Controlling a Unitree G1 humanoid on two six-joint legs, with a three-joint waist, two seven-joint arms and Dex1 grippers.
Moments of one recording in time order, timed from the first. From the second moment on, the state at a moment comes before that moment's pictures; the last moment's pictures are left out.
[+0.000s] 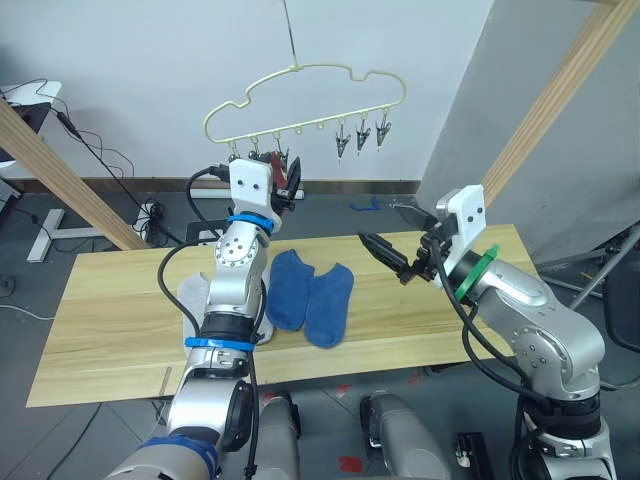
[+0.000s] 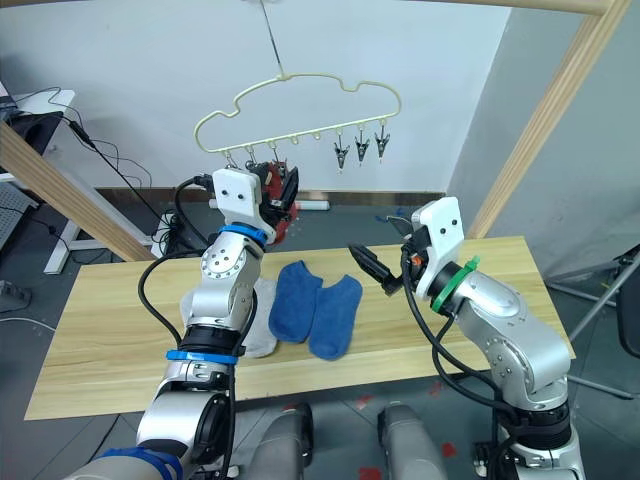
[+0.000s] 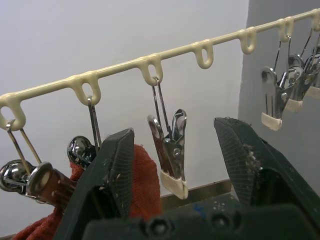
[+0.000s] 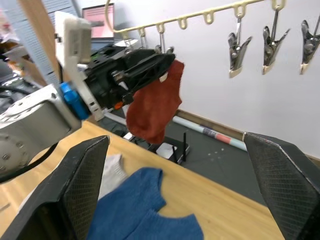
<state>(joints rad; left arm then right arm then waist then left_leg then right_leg) -0.70 0.15 0.11 0.42 -0.16 -0.10 -0.22 -0.37 -0.33 0.00 -0.59 0.53 0.81 0.40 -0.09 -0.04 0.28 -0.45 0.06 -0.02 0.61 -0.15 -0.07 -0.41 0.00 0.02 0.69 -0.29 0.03</state>
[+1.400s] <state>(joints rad) -0.71 0.09 0.12 0.40 -0.13 -0.10 -0.12 -0.40 -0.34 -0.01 -0.57 0.53 0.79 0.39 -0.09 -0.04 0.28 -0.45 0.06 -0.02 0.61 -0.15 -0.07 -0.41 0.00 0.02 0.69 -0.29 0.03</state>
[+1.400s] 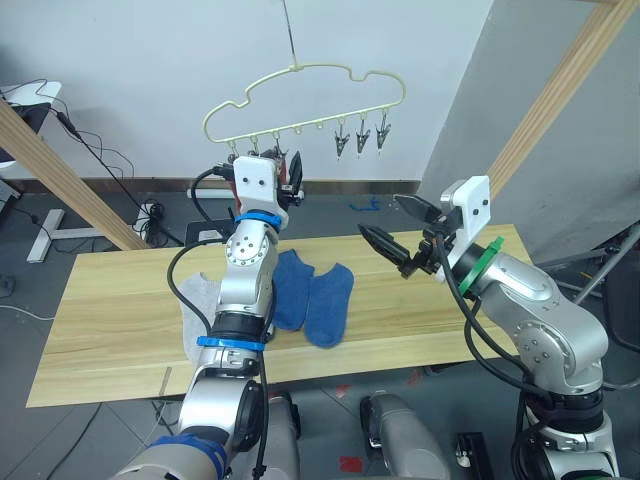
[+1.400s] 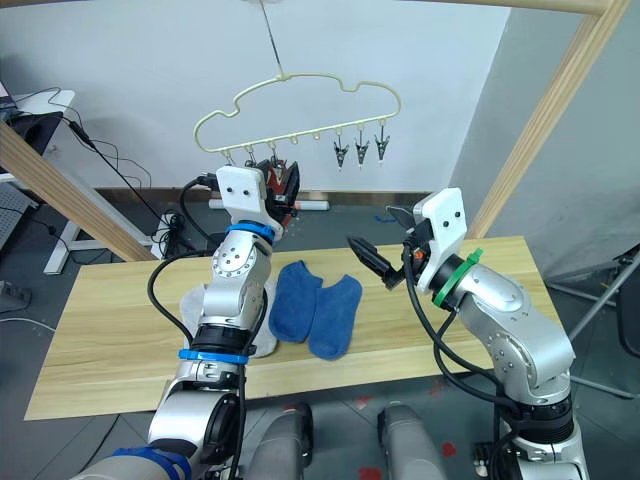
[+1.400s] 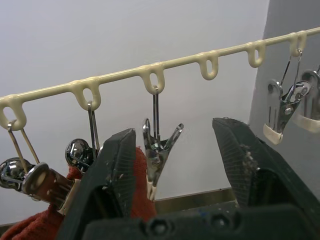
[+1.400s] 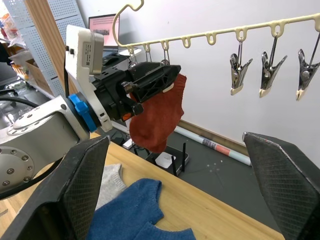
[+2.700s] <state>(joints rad) -0.82 0.09 0.12 0.60 -0.14 -0.19 -0.14 -0.39 -0.34 -0.01 -0.57 0.53 0.79 0.37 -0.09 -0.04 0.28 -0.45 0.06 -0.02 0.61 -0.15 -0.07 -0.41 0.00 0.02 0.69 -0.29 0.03</state>
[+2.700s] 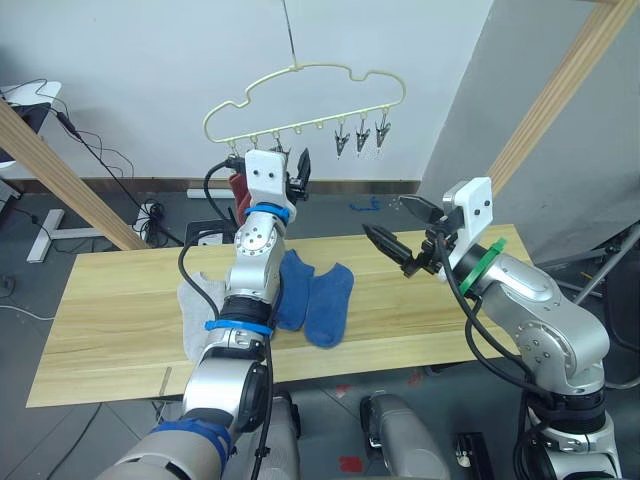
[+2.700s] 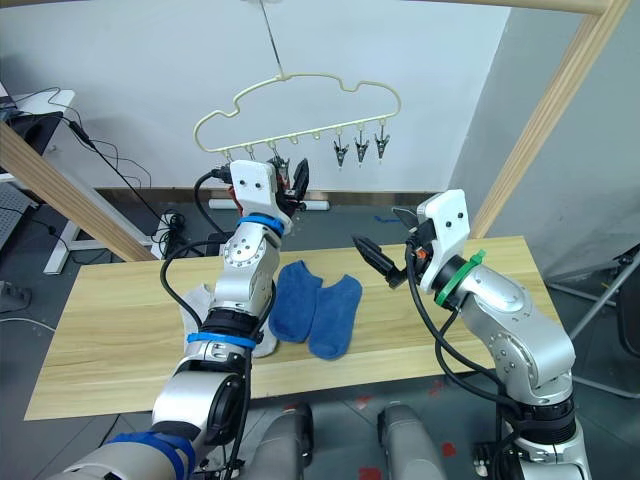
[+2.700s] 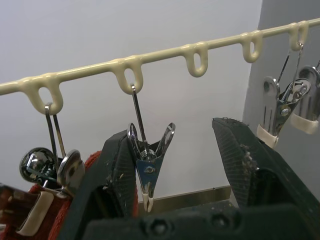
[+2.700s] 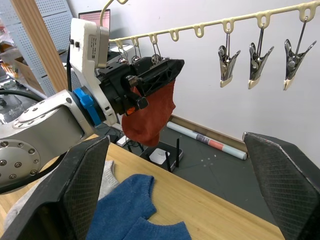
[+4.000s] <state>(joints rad) -0.81 0.26 0.38 0.28 -0.70 0.71 -0.26 -0.58 -0.14 0.34 0.29 0.13 0.54 0.36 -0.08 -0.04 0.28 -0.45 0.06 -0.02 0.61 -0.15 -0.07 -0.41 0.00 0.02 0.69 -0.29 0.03</state>
